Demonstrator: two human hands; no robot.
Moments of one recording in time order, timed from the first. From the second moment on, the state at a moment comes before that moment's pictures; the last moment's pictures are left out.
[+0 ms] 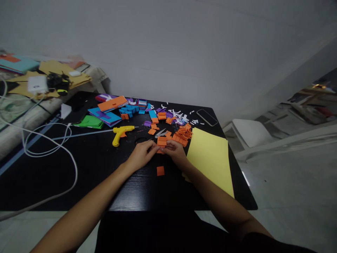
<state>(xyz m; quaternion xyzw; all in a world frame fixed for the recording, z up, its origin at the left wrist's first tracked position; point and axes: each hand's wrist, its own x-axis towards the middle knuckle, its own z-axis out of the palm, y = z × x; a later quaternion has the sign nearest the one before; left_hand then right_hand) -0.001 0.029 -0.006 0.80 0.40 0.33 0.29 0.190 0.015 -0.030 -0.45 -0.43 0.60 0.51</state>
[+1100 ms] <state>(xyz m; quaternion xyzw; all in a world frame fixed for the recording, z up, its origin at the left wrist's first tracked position) -0.002 0.032 -0.007 0.82 0.39 0.32 0.28 0.190 0.015 -0.032 -0.46 -0.43 0.59 0.50</state>
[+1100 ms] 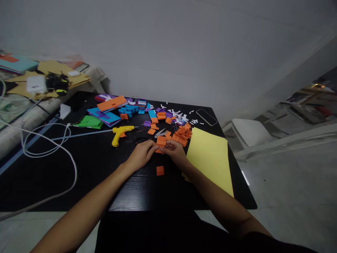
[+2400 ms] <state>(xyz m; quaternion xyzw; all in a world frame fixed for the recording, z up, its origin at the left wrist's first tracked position) -0.006 0.040 -0.007 0.56 0.48 0.44 0.51 0.193 0.016 -0.021 -0.41 -0.33 0.67 0.52</state>
